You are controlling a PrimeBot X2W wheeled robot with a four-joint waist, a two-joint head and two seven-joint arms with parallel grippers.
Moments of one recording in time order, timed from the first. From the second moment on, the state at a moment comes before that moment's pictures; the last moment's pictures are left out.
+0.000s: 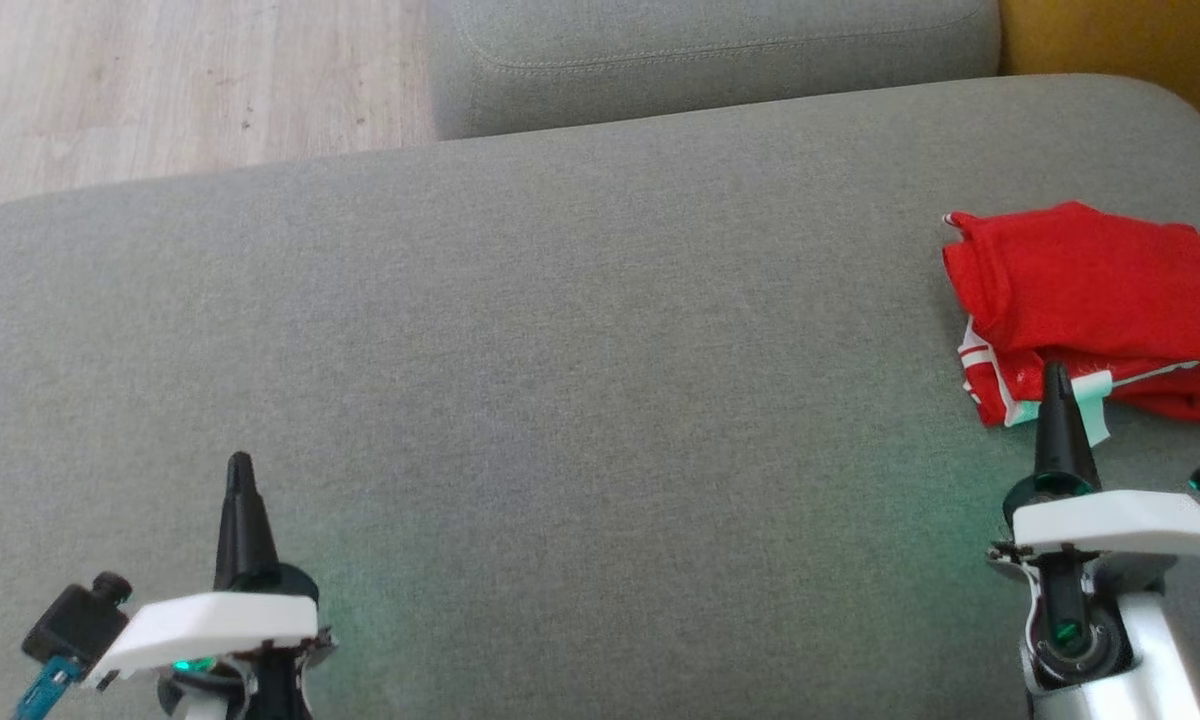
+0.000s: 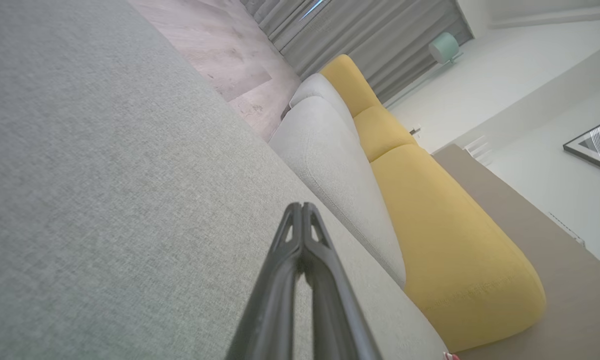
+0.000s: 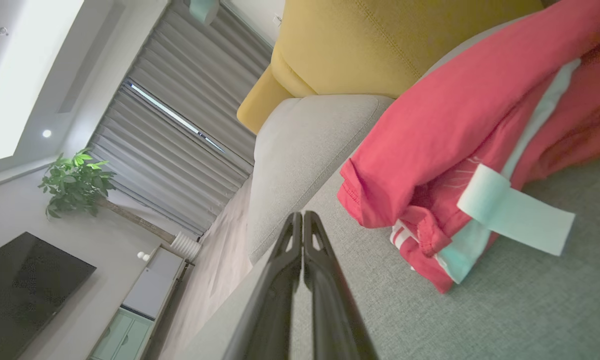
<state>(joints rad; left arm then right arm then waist) -0.05 0.05 -0.05 0.24 -0.99 -0.13 -0.11 -0.13 -0.05 -0.03 0.31 0.89 0.13 -0.10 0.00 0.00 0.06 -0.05</state>
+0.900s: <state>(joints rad) -0.05 0.05 -0.01 0.25 -1.25 -0.13 -0.03 -0.11 -0.05 -0.06 0.30 1.20 0.13 -0.02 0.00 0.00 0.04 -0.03</state>
